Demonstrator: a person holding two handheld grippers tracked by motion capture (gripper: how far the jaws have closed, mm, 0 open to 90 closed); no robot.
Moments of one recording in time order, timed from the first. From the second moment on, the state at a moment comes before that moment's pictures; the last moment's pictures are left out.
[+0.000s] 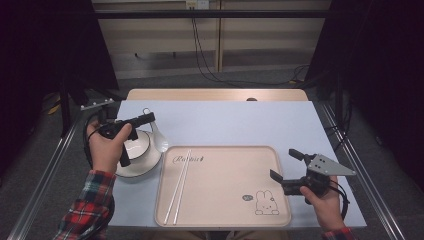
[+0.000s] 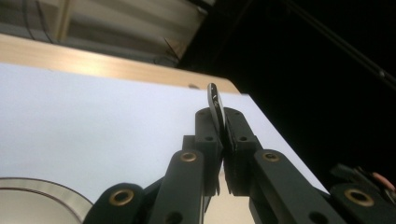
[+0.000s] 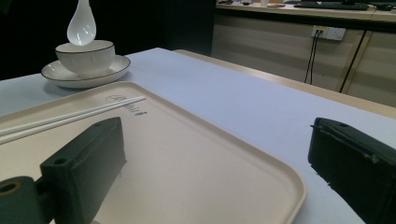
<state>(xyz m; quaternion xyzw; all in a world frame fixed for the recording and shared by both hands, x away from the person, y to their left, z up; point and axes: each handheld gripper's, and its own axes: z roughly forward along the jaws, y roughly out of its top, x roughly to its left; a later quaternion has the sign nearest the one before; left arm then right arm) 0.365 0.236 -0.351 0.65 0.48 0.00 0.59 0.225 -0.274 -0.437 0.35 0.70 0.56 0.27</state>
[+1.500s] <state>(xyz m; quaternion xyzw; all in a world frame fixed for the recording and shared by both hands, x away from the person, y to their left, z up) 0.336 0.142 -0.422 0.74 0.42 -0.18 0.50 0.224 -0.276 -0.436 0.35 0.70 0.56 0.26</state>
